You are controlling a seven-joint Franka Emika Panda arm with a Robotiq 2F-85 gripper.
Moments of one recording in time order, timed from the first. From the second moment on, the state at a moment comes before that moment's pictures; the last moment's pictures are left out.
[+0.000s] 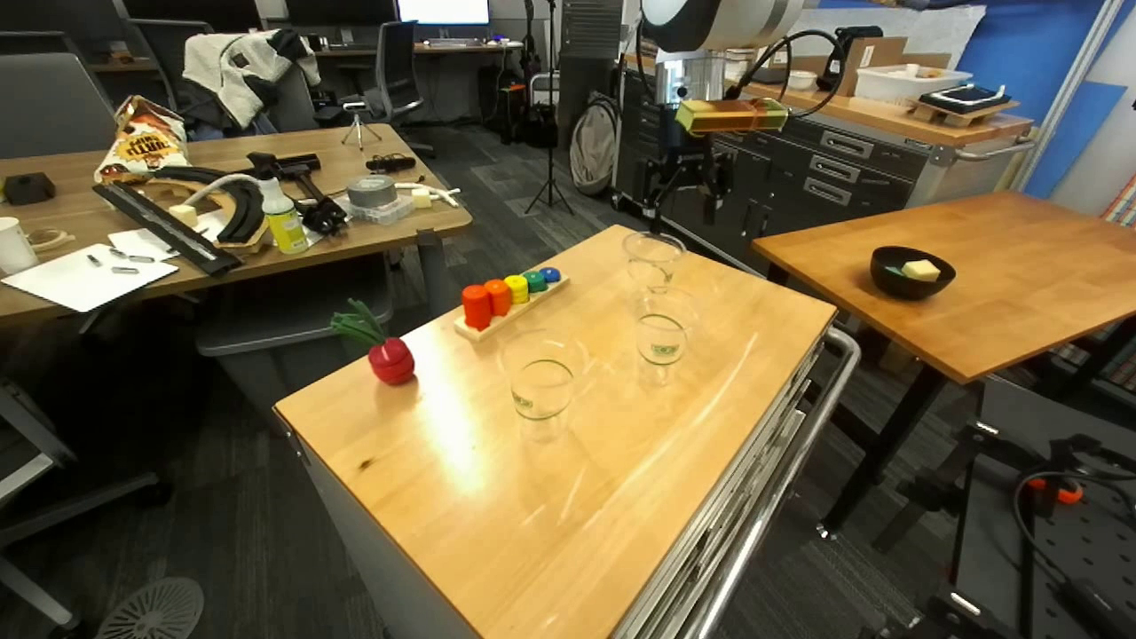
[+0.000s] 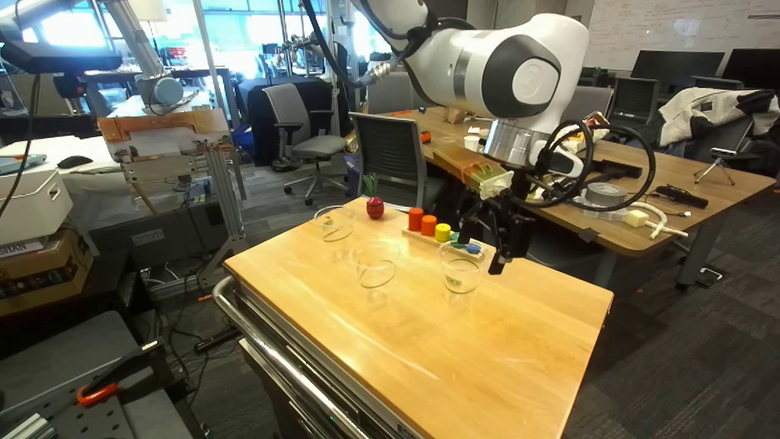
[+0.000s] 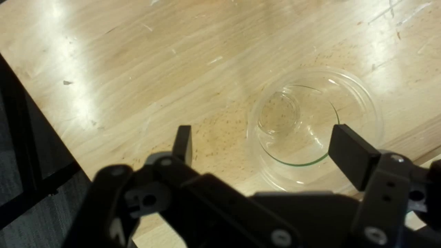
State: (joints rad) arm -0.15 0.70 -0.12 -1.53 0.11 2.00 0.16
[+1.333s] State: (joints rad) arm -0.16 0.80 -0.12 -1.40 0.12 1.93 0.16
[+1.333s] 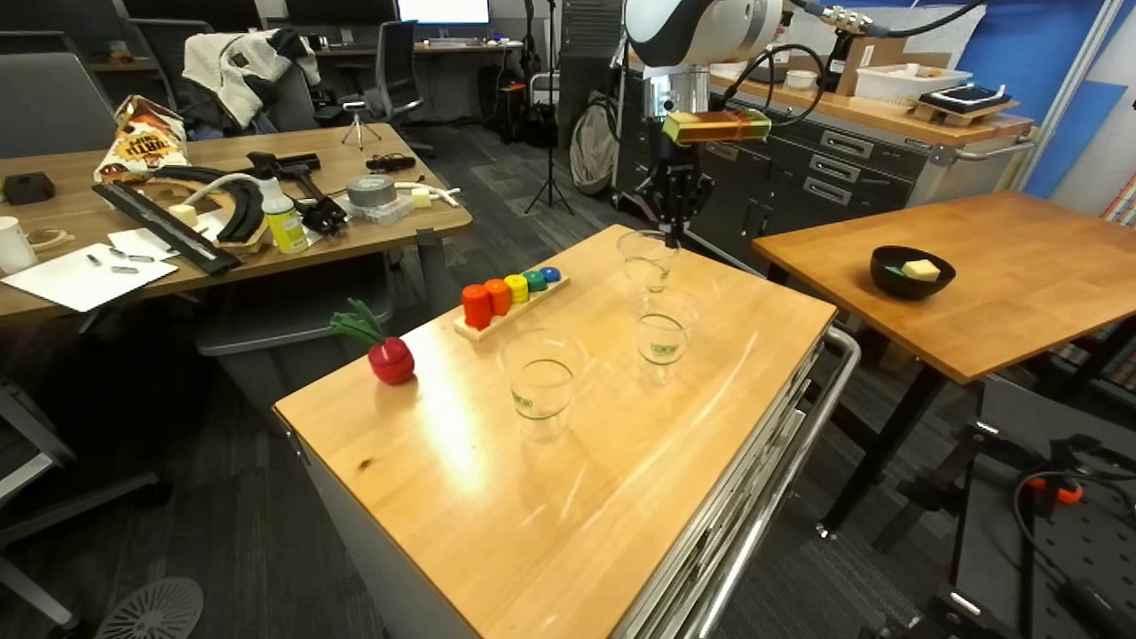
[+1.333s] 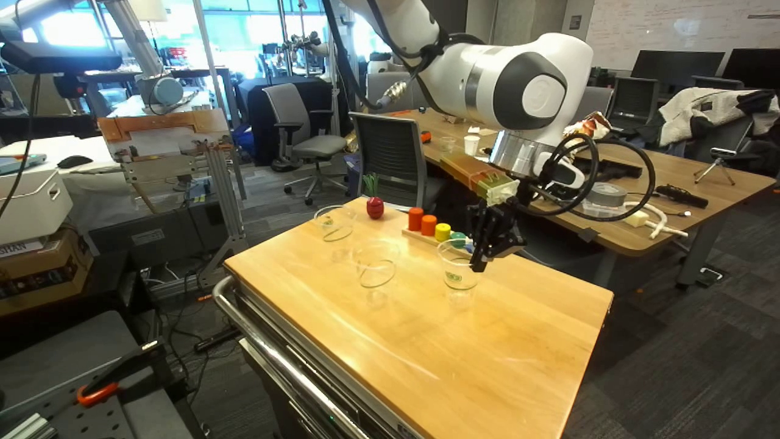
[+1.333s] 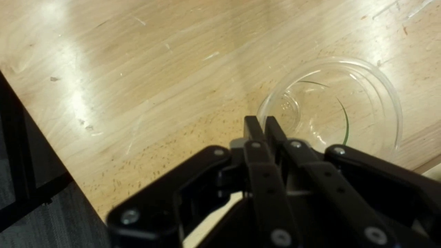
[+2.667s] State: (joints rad) arm -0.22 0.45 -0.10 -1.62 0.33 1.87 0.17
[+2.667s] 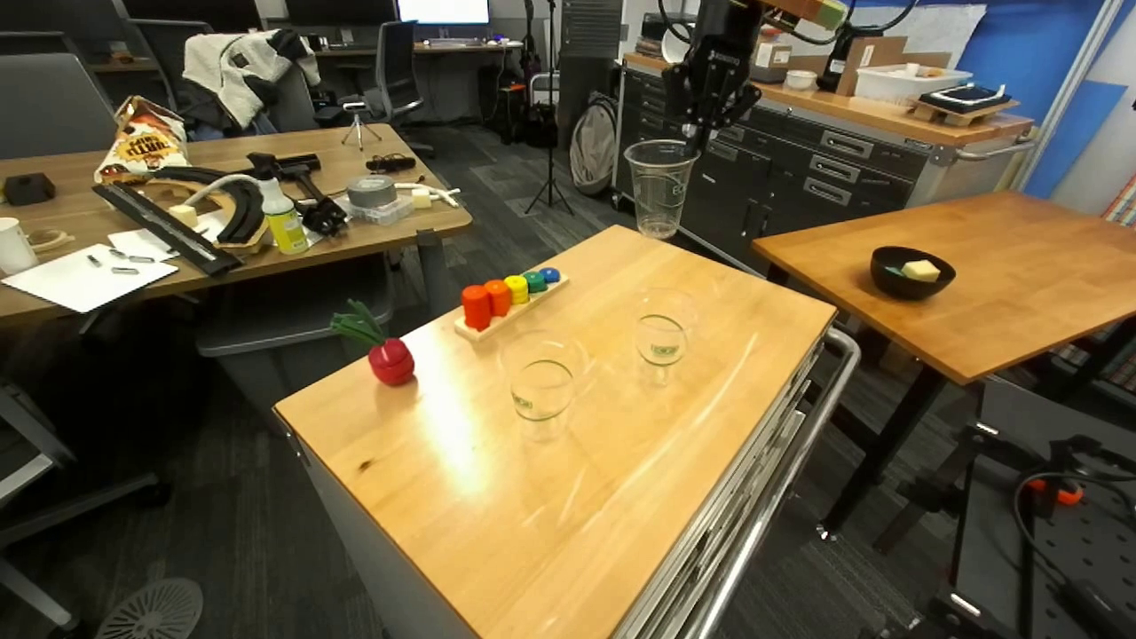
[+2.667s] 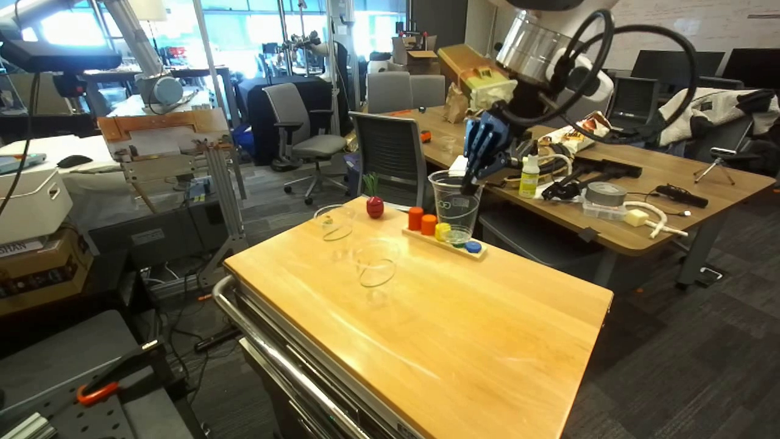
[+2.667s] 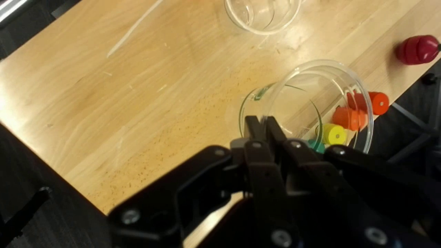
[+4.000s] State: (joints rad) arm -0.09 0.14 -0.07 -2.12 0.33 2.06 0.17
